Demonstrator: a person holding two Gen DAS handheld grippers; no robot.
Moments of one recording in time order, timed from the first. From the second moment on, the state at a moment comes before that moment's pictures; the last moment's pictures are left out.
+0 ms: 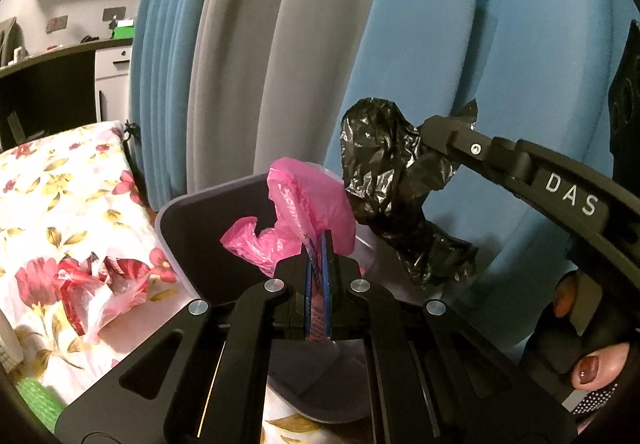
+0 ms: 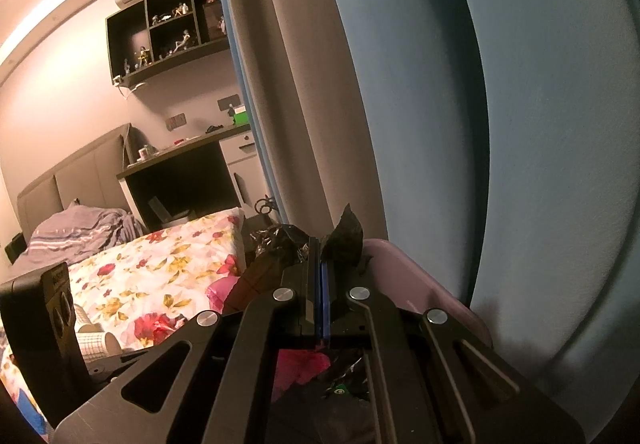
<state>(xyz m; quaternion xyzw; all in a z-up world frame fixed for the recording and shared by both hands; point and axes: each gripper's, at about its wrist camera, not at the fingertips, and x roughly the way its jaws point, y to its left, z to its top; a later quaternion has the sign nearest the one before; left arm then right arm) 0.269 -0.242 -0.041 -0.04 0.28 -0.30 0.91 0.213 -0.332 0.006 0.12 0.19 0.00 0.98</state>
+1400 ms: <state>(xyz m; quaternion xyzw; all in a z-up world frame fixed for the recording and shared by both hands) 0.118 -0.057 -0.006 -0.09 0.22 -0.08 0.97 0.101 -0.256 0.016 0.06 0.13 -0.03 0.99</state>
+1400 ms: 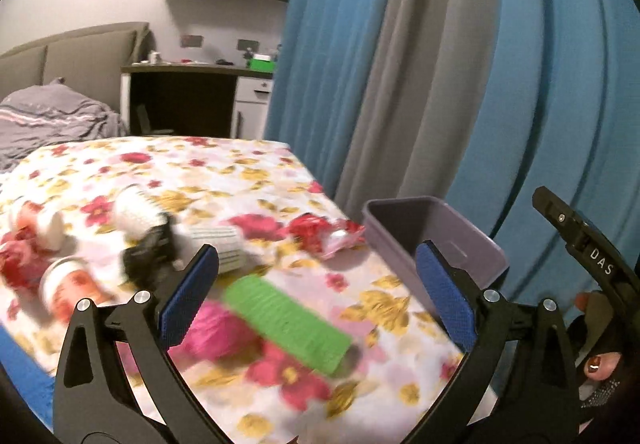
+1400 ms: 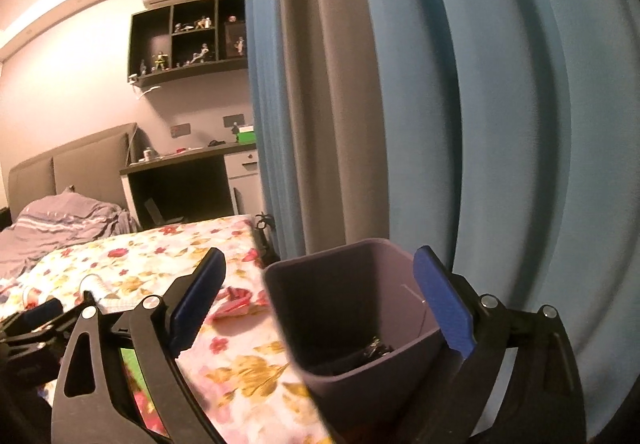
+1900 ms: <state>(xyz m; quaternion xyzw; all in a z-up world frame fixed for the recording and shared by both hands) 0.030 0.070 -0.046 -0.10 0.23 0.04 0.97 0.062 -0.154 0.005 0.04 0.14 0.07 0.99</state>
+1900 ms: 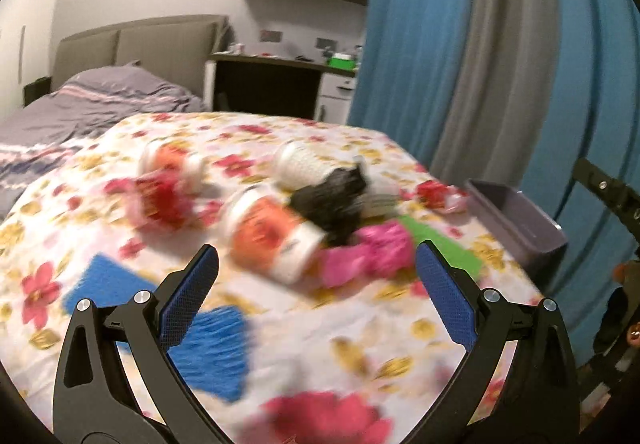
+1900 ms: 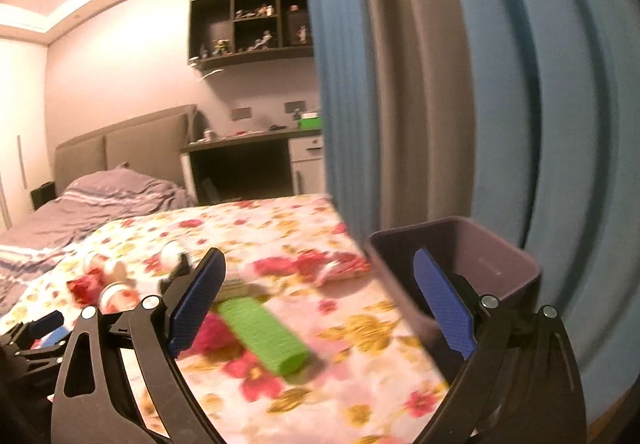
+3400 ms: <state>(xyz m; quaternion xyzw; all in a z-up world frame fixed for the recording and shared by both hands) 0.005 0.176 -0.074 -0.12 0.31 0.10 0.94 0.048 -0.063 -0.025 0.02 0.22 0.16 0.96</state>
